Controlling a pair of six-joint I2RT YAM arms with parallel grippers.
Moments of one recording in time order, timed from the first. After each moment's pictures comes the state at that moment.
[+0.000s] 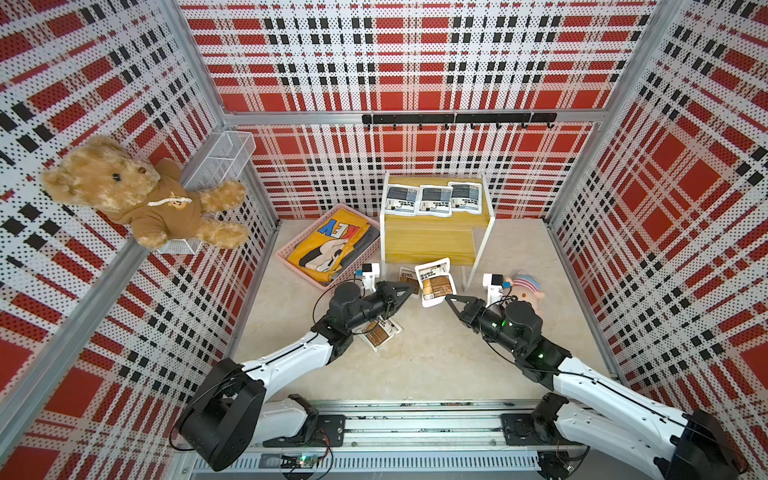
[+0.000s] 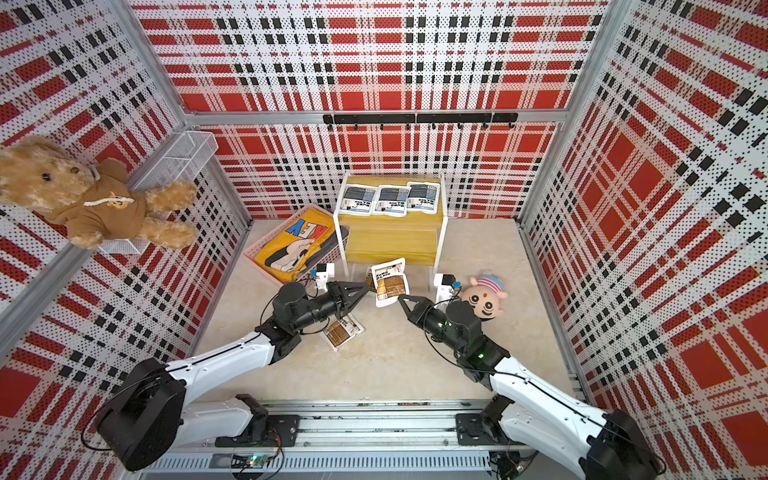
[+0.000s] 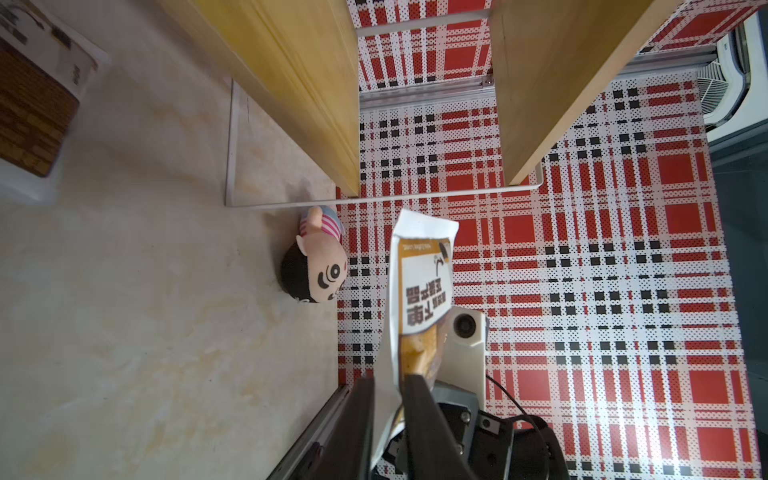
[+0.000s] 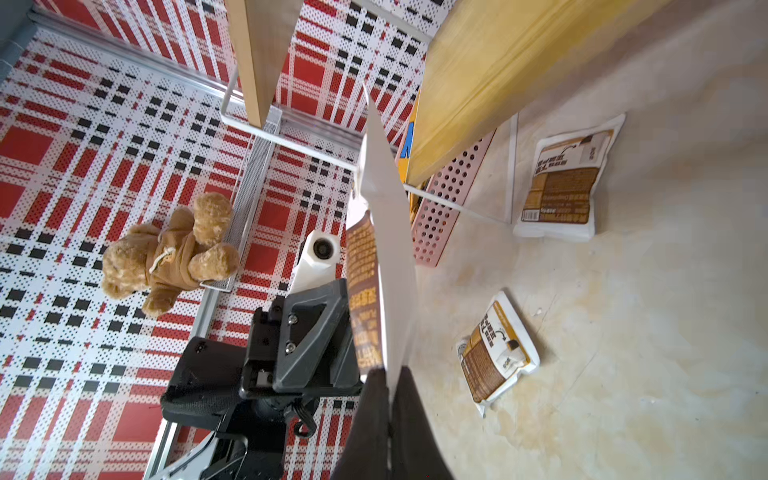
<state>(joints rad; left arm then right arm) -0.55 1.25 0.55 0.62 0.44 -1.40 0.70 0.90 0.47 0.31 -0.09 1.16</state>
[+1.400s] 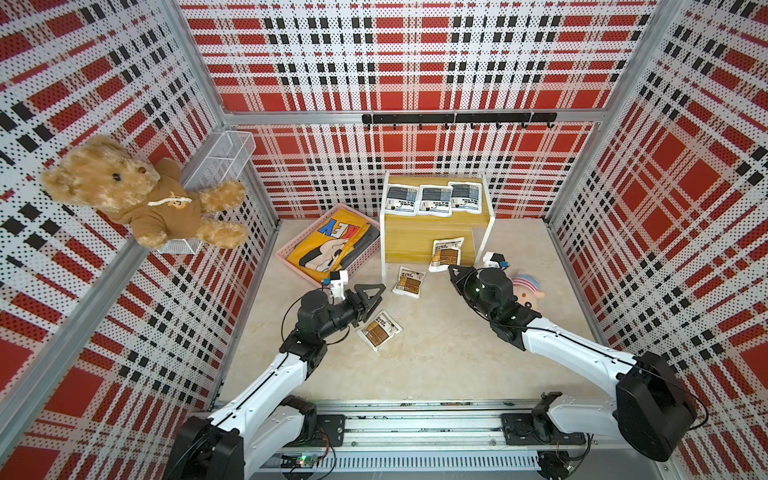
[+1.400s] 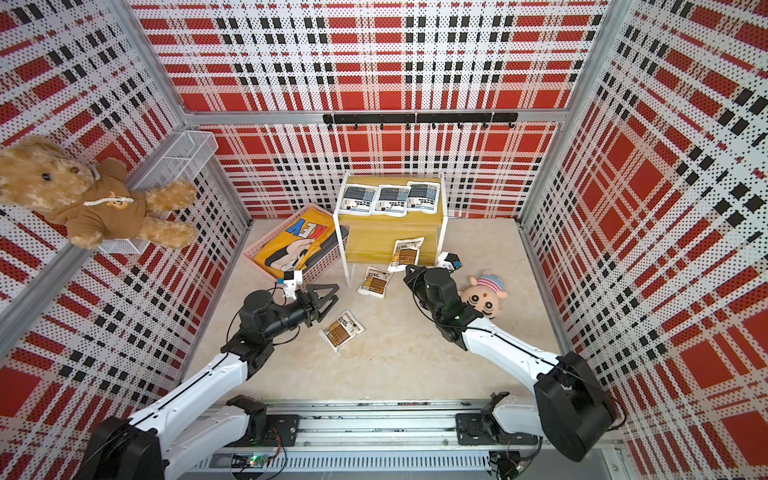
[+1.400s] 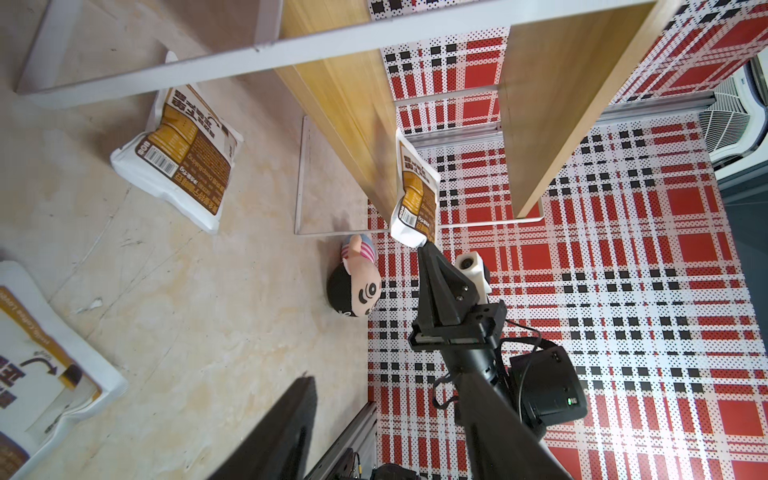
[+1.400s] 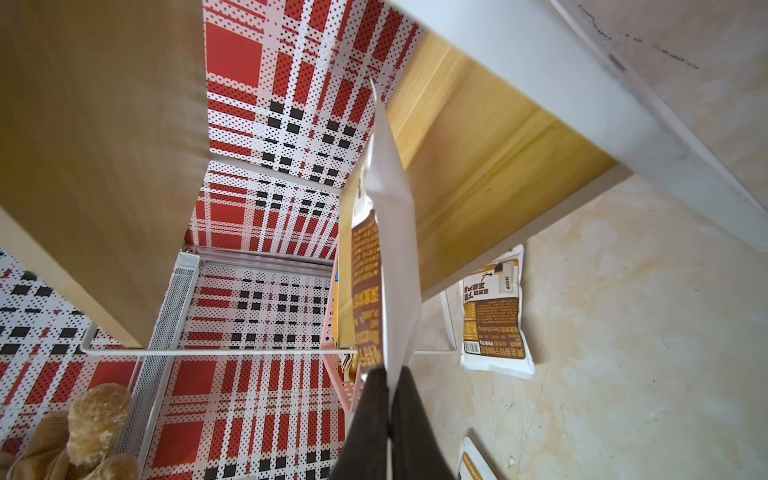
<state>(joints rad) -0.32 0.97 0.41 0.41 0.57 -1.31 0.61 1.29 0.73 0.28 0.17 1.24</state>
